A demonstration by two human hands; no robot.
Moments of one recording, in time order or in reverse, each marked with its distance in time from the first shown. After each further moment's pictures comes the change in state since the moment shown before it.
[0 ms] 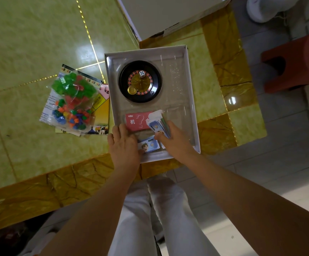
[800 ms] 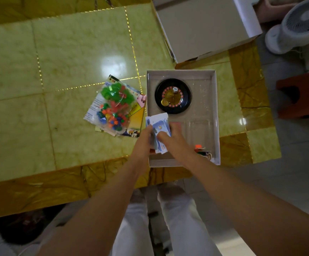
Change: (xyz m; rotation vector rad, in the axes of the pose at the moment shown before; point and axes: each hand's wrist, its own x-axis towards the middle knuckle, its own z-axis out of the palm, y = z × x) left_hand -0.013 -0.045 -0.075 -1.819 -0.348 -0.431; right_hand -0.011 -0.097 0.055 0.218 -0.155 0.131
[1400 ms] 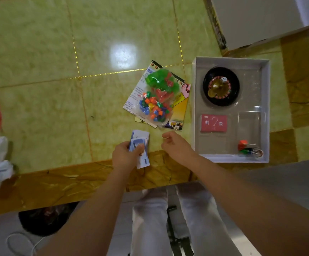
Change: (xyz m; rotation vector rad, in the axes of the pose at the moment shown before) left_hand 0.024 -0.030 -0.203 0.542 0.330 0.010; right_hand 0.039 0.034 0.136 -0.453 -0.024 0.096
